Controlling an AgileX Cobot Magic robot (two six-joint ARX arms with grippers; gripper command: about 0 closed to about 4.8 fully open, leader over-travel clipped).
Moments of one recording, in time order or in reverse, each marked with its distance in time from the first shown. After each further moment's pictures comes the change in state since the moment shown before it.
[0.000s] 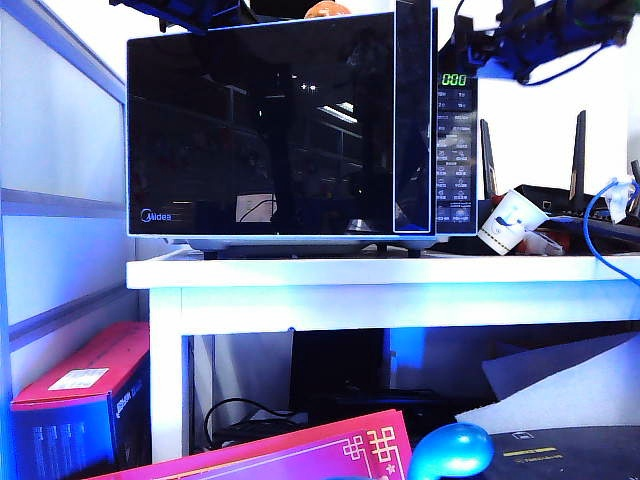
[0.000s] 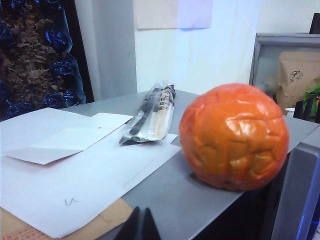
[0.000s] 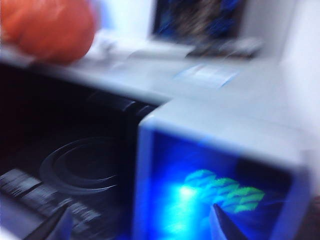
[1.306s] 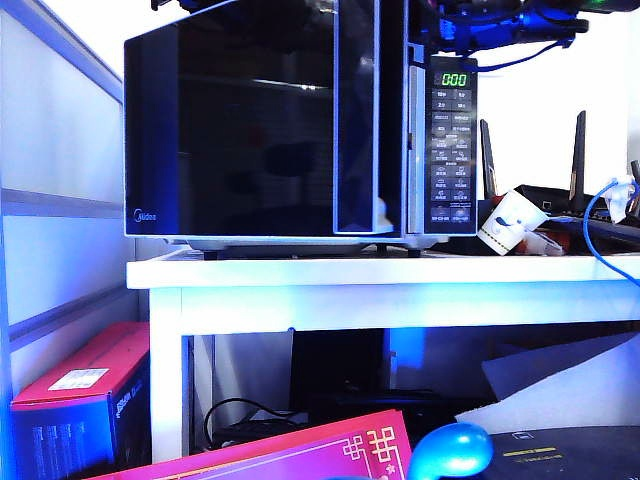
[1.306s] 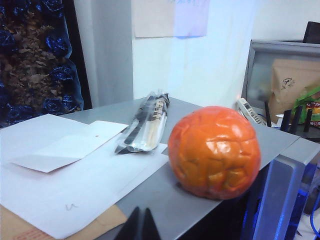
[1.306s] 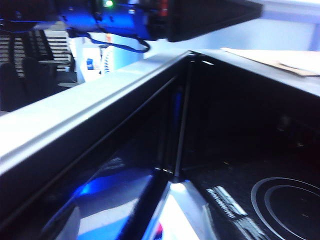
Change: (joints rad) left arm -0.001 -0.069 -0.003 -0.058 0.001 -0.027; right arm 0.136 0.000 0.002 0.003 -0.555 0.023
